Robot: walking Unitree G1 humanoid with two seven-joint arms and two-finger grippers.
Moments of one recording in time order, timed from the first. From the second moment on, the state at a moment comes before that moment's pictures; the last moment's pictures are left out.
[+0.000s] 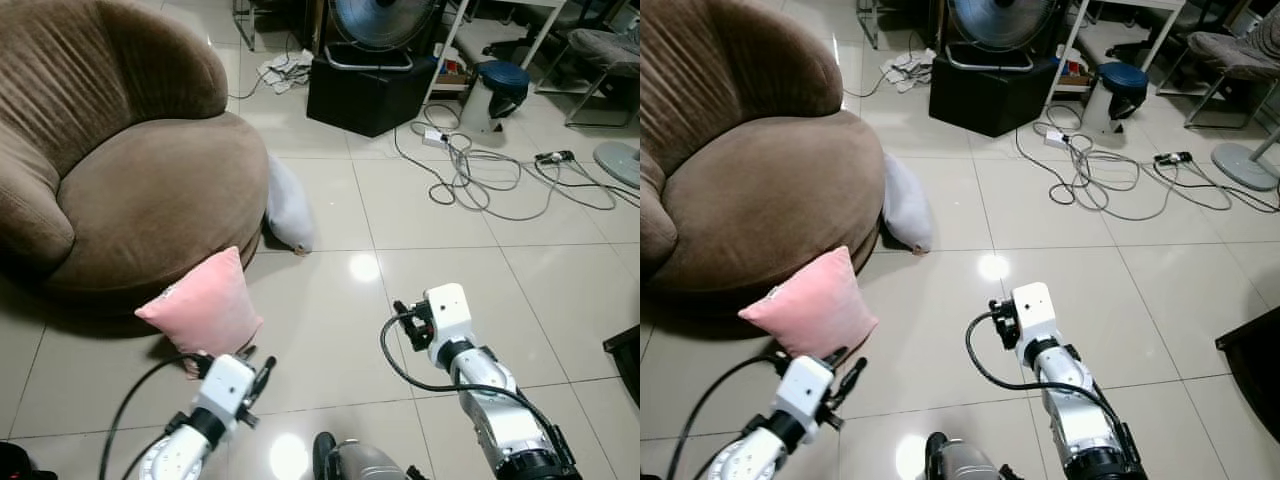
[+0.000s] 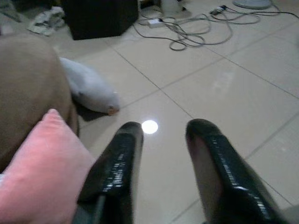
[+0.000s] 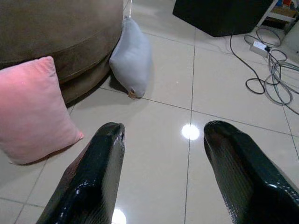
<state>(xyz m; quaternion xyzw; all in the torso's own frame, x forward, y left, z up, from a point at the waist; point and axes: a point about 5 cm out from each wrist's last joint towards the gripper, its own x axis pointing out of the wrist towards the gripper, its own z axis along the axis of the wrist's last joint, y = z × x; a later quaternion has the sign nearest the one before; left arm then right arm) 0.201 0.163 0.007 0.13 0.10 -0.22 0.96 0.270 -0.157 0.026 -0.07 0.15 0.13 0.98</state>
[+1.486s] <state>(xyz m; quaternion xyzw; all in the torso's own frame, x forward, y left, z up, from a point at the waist) 0.285 0.150 0.036 0.17 0.10 -0.22 0.95 0.267 -0.138 0.026 -0.05 0.14 0.15 0.98</state>
